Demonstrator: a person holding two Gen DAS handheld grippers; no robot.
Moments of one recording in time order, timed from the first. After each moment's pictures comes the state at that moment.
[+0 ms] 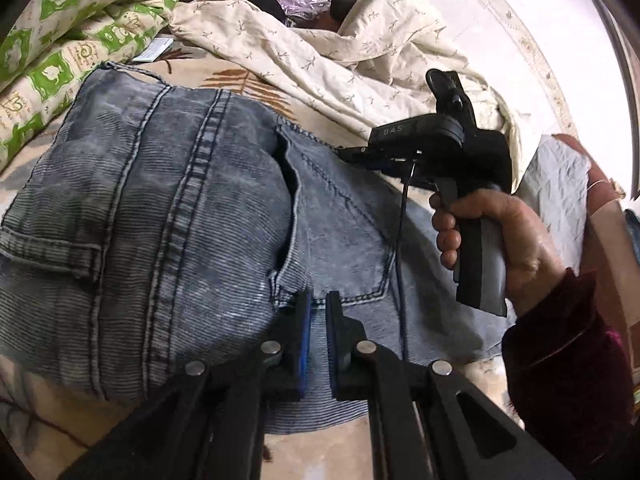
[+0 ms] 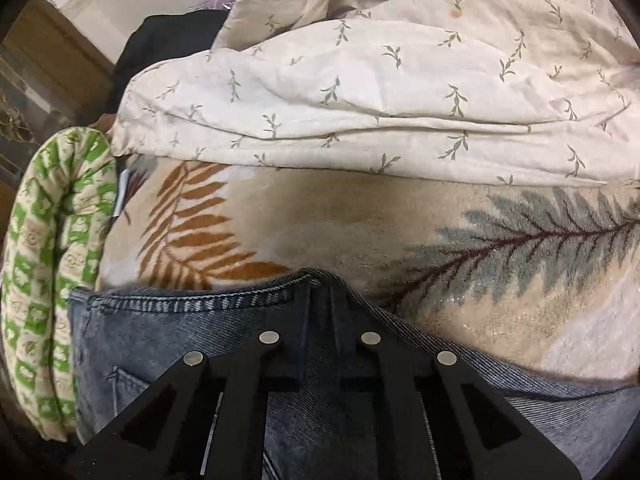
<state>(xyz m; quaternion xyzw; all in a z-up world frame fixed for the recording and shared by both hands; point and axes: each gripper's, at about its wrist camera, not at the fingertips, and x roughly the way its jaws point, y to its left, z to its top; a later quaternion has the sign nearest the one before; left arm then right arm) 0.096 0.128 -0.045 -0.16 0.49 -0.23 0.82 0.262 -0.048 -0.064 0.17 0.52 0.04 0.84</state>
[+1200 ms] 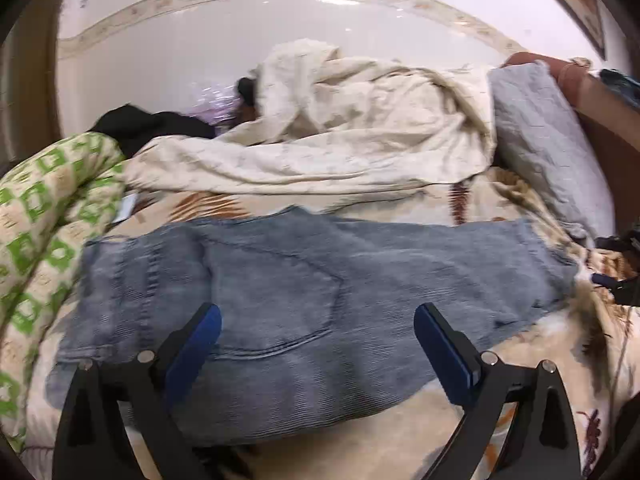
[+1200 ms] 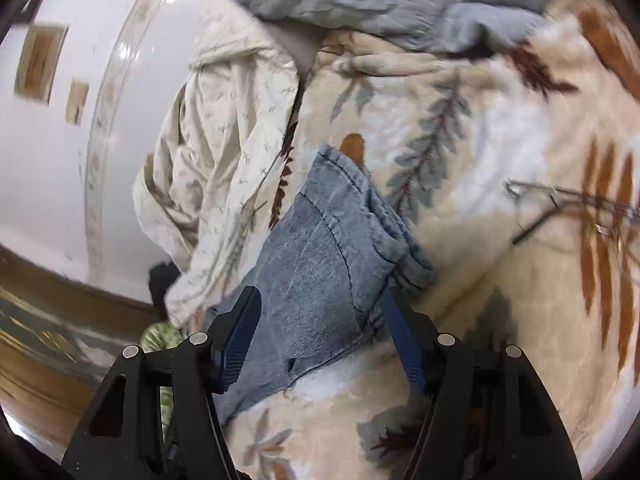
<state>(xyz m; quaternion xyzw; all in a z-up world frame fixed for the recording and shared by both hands) 0.041 0.062 0.004 0.05 0.32 -0.23 0.92 -0.143 -0.309 -0.029 0.53 0.26 -0.11 0.80</state>
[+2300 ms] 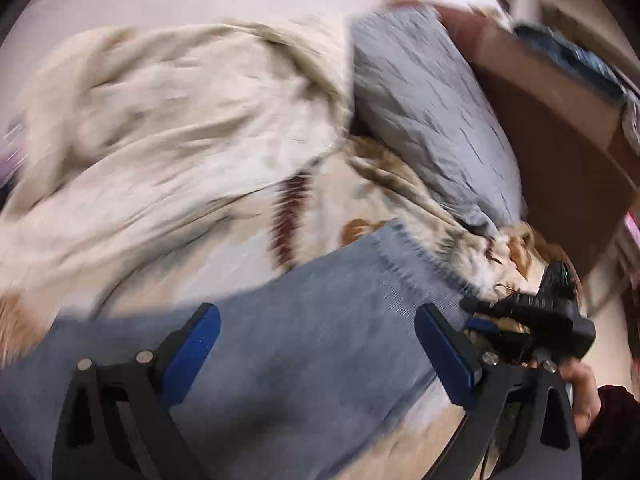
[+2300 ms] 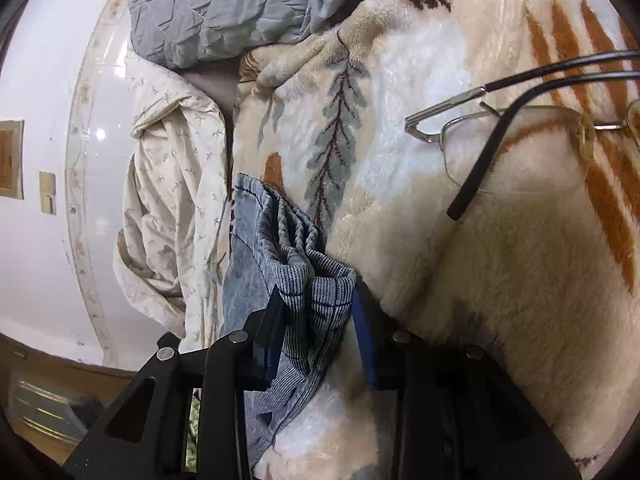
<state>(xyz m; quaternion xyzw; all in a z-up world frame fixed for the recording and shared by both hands) 0.100 -0.163 0.035 0.10 0.39 -0.47 0.79 -0.140 -0.324 -0.095 0.62 0.19 -0.17 0.74</state>
